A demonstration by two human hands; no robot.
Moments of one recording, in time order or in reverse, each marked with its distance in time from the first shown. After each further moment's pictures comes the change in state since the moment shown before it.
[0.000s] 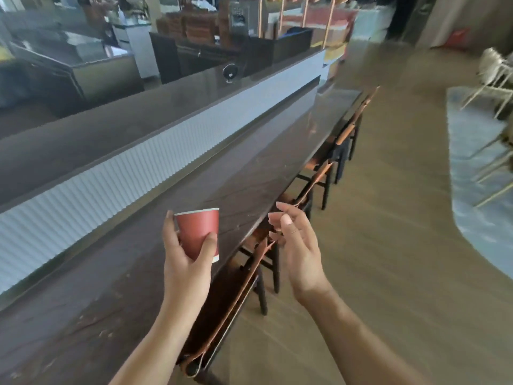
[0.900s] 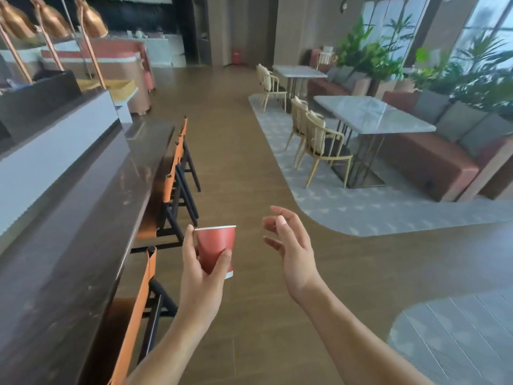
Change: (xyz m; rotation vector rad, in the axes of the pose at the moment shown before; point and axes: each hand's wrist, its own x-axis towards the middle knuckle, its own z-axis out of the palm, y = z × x) left_hand 0.097 0.070 0.567 -0.210 -0.803 0.079; right_hand 0.247 -0.088 -0.409 -0.126 0.703 -0.141
